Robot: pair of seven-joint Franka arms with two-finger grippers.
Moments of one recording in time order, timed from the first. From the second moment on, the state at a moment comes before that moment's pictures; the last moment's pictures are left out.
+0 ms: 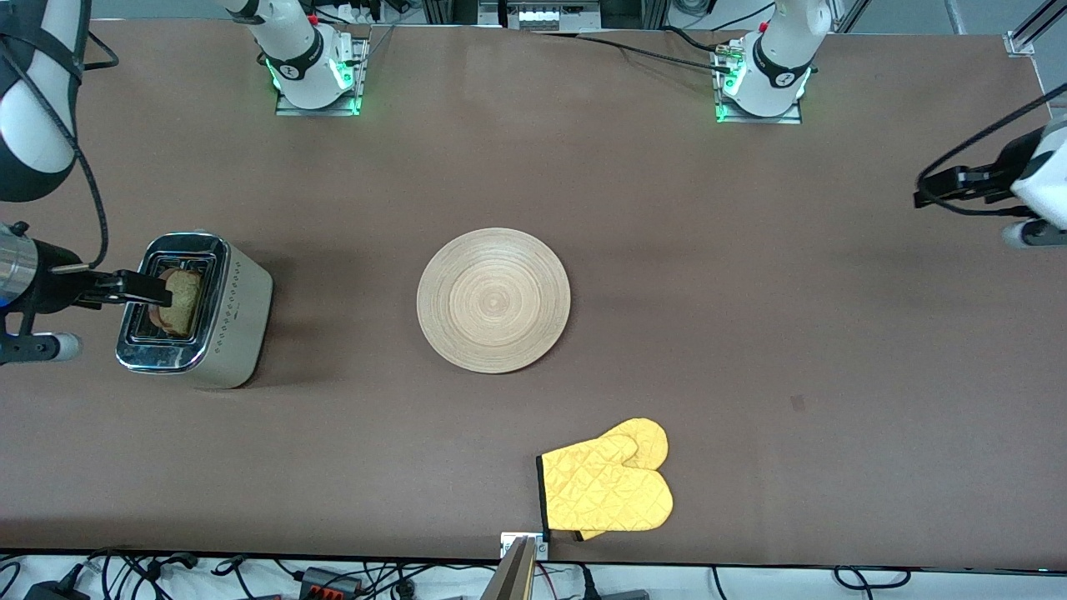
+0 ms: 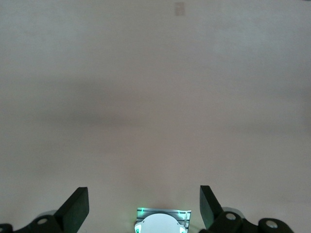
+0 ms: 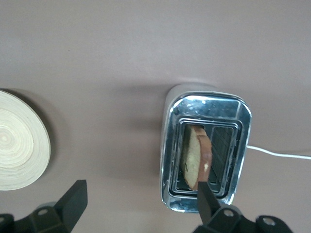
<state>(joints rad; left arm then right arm) 0.15 0.07 -0.12 -1.60 0.02 1.42 -0.01 0.15 0.50 -0.22 -1.06 0.11 1.43 -0.08</state>
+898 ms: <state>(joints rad) 0.12 0.21 -0.13 -1.59 0.02 1.45 -0.01 0.15 0.45 -0.22 -1.07 0.11 1.46 -0.07</state>
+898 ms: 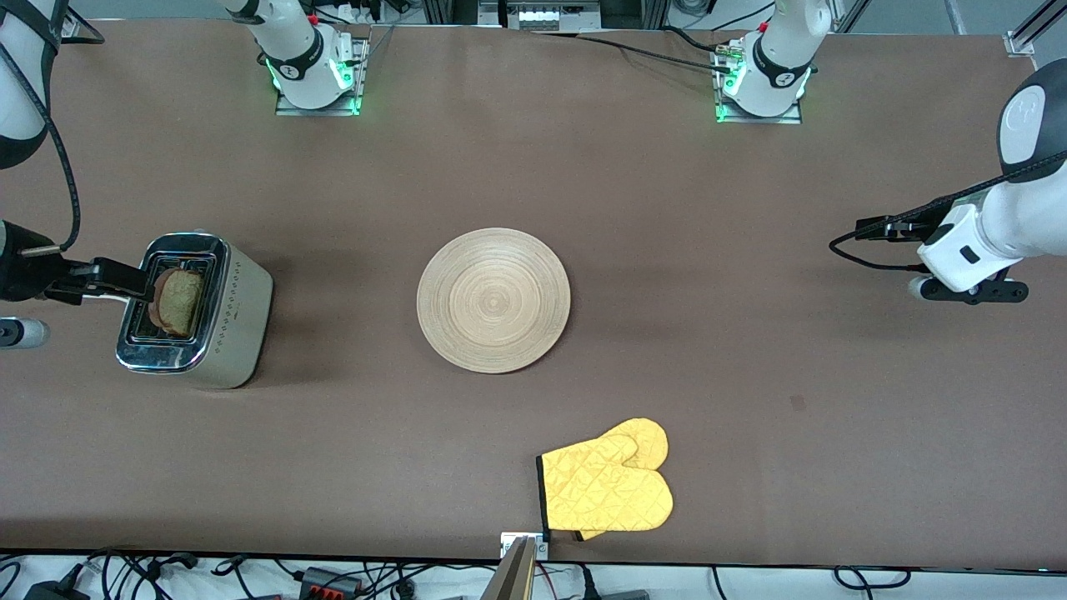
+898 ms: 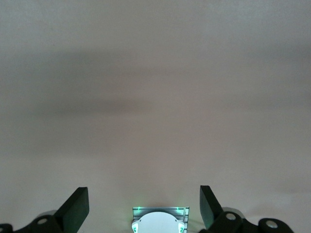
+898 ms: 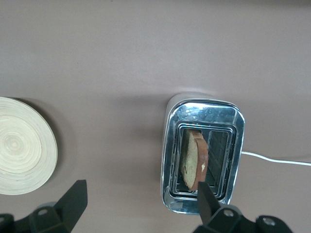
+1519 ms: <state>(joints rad) 0.12 0.21 -0.13 -1.53 0.02 1.45 -0.02 0.15 0.39 -0.19 -1.16 0.05 1.54 -0.07</state>
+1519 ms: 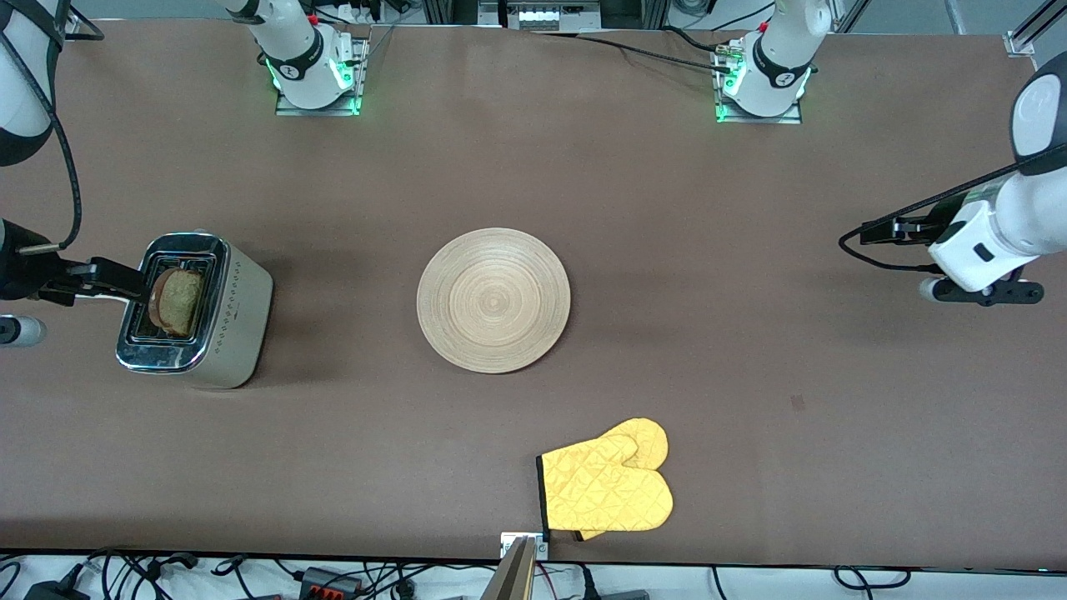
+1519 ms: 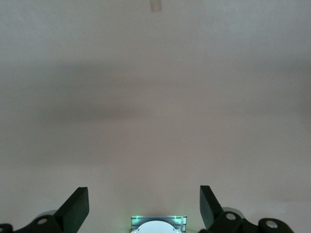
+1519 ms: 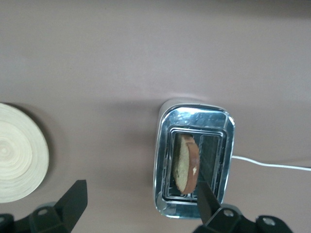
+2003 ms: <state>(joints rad) 0.15 0.22 -0.12 -1.51 0.02 1.43 -0.02 0.01 0.11 -0.03 -1.55 -0.03 1.64 -0.07</state>
